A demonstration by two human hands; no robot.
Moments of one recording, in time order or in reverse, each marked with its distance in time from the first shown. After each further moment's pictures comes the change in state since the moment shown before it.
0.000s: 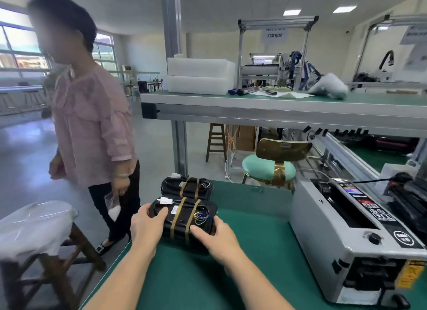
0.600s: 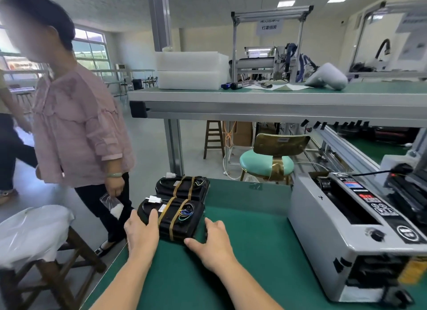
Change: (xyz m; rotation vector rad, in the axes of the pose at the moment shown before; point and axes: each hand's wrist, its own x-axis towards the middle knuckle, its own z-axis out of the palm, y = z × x) left_hand 0.003 -0.010 0.009 0.140 0.055 0.017; right_hand 0.022 0.020 0.018 -0.284 0.061 -0.040
